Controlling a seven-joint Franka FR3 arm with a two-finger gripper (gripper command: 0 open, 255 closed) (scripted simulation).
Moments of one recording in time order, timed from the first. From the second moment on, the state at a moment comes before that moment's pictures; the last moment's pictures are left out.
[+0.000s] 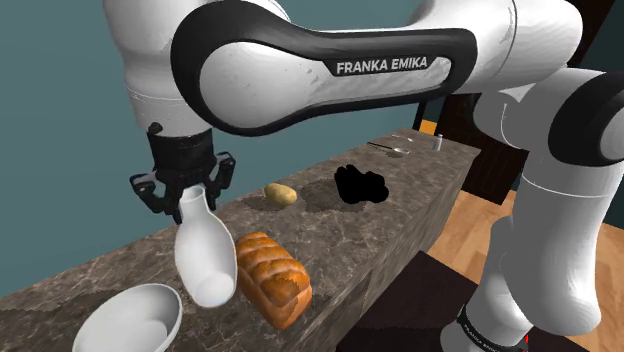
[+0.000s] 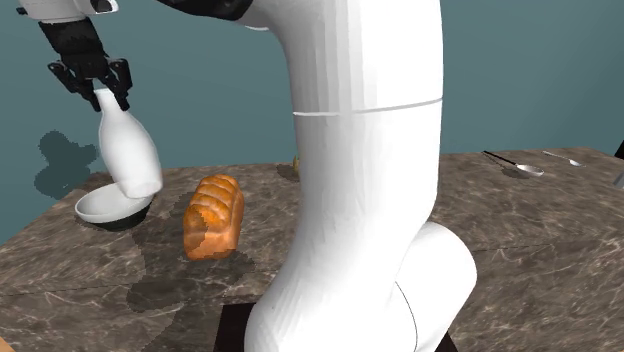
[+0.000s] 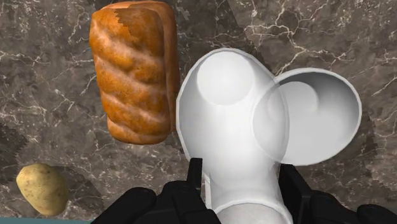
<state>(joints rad) 0.46 0.20 0.46 -1.45 -0.27 1.73 0.99</state>
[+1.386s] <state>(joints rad) 0.47 0.24 0.46 -1.68 -0.31 1.98 1.07</state>
